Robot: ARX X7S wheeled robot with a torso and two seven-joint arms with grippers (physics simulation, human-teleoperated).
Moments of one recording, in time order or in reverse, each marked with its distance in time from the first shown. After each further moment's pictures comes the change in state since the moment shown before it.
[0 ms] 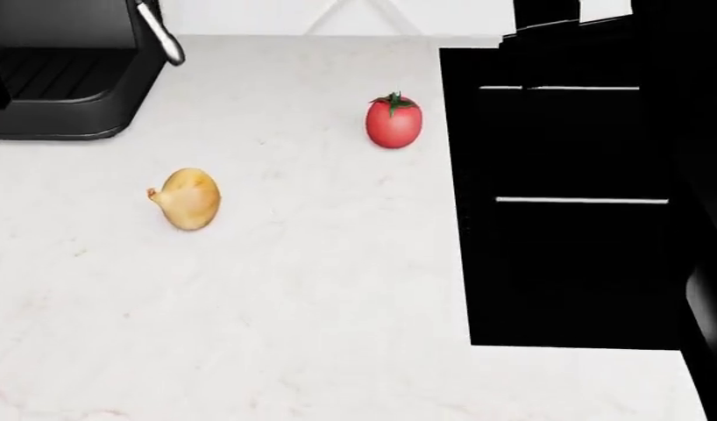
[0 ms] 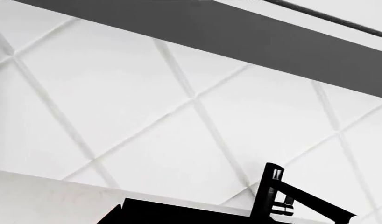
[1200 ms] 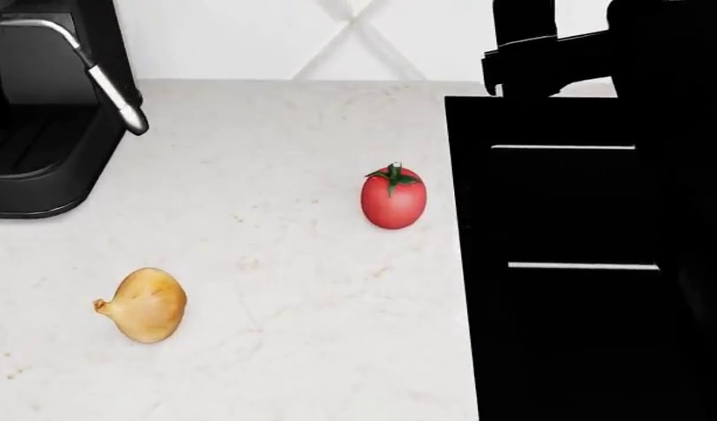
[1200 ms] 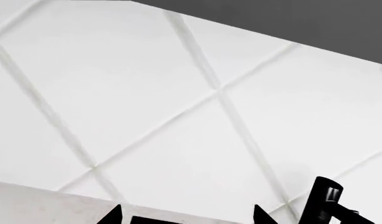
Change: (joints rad) left arm 0.031 -0.021 0.002 0.020 -0.045 0.010 -0.022; right arm -0.003 -0.005 -0.007 0.063 0.037 -0.018 -0.026
